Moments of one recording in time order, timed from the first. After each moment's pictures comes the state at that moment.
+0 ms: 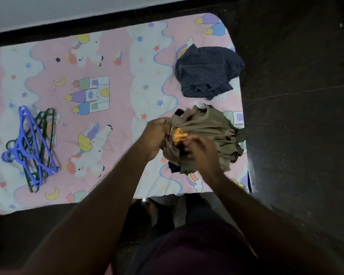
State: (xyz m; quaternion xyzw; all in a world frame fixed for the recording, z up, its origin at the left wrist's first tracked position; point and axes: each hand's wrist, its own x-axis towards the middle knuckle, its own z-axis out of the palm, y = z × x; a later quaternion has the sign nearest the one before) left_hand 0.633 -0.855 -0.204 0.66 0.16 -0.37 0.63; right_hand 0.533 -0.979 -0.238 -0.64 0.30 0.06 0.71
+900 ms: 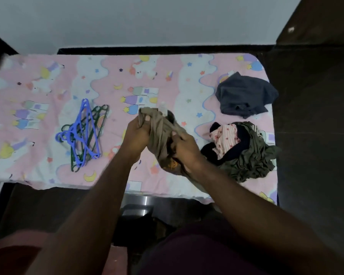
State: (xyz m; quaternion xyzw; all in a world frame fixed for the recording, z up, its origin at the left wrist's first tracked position) left_hand 0.564 -0.645 -0.126 0.77 0.11 -0.11 0.61; right_hand 0.539 -0.782 -0.198 -0.68 0.20 0.16 0.69
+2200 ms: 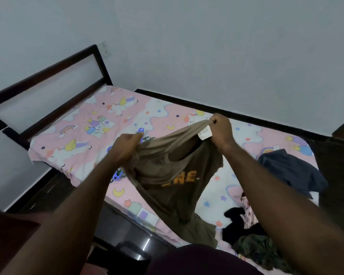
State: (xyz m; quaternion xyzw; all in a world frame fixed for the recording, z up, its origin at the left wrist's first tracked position) left_hand 0.543 -0.492 -0.051 0.89 0.23 0.02 0.40; right_hand 0.679 -0.754 -0.071 -0.85 -0.07 -0.04 0.52
